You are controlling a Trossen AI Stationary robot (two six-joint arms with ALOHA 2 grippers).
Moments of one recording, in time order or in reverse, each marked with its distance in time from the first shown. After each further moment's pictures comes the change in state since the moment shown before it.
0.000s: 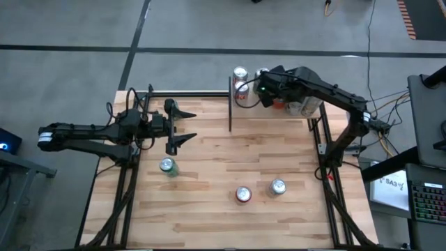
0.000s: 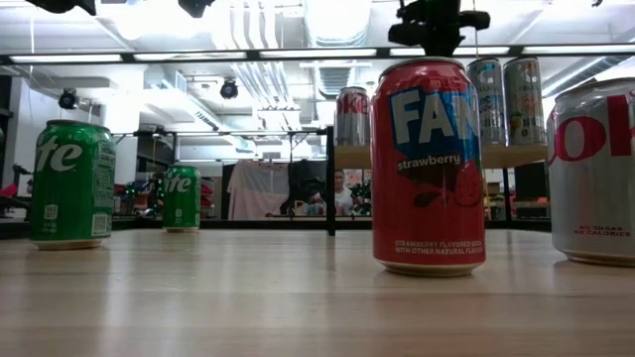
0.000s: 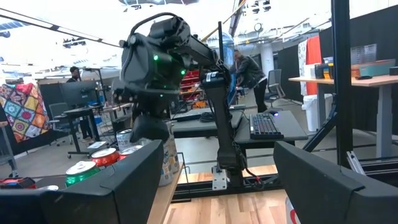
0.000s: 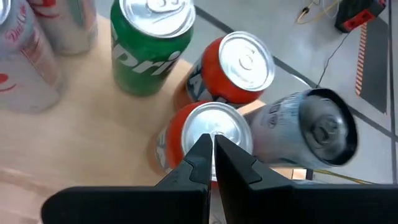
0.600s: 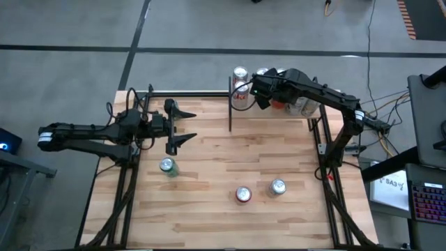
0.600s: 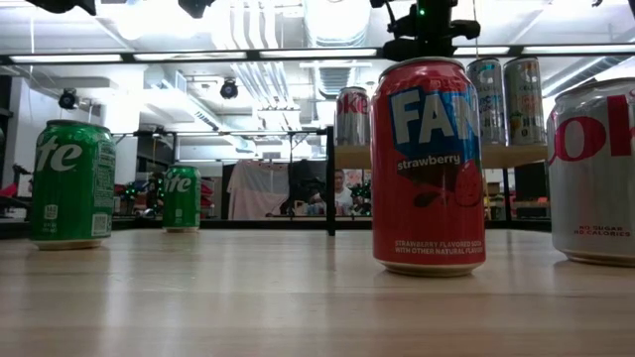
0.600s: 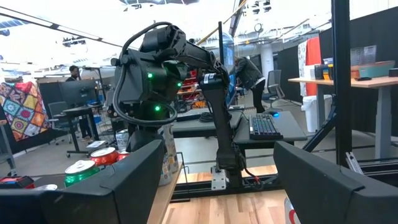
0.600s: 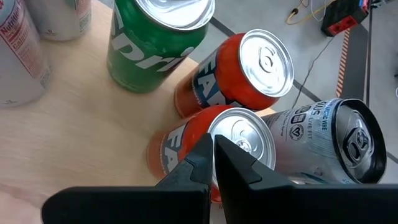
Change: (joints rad) left arm 0.000 0.000 0.000 0.000 0.000 -0.008; right arm -0.007 0.063 -0.012 0.002 0.029 -0.021
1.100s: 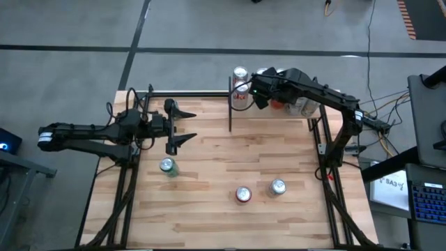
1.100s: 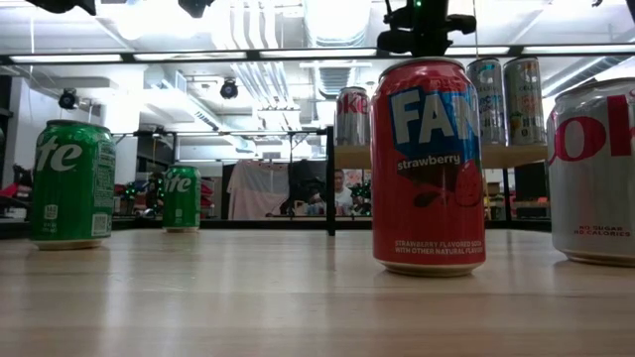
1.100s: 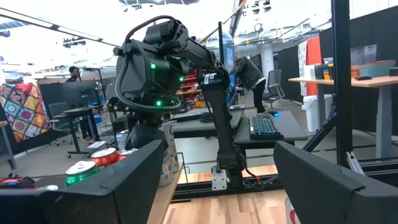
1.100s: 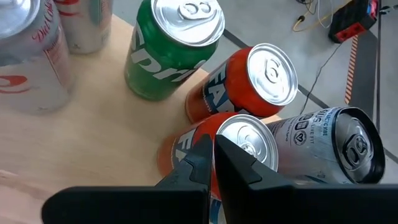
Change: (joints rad) left arm 0.000 0.000 0.000 0.000 0.000 0.005; right arm 0.026 0.013 0.057 -0.001 -0.002 -0.003
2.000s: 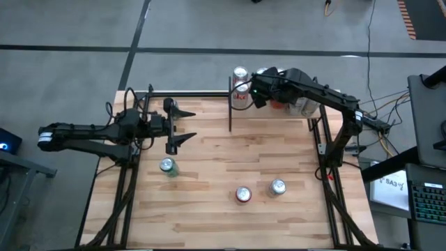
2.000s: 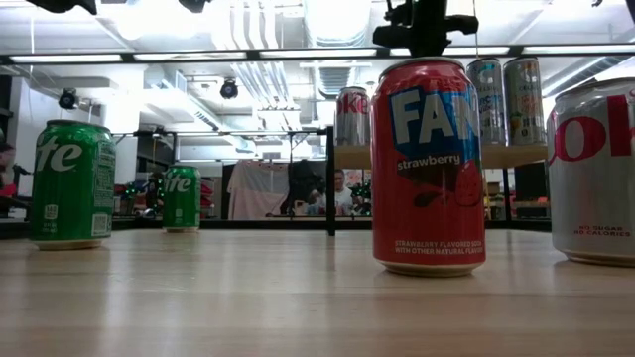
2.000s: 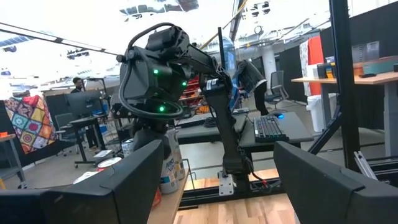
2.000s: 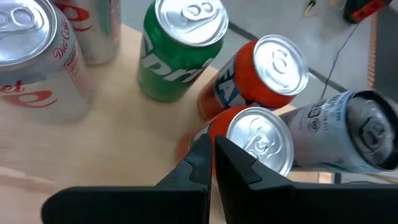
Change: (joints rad) left arm 0.000 0.000 0.002 0.022 0.000 0.048; right arm 0.009 0.001 0.020 0.000 -0.038 0.105
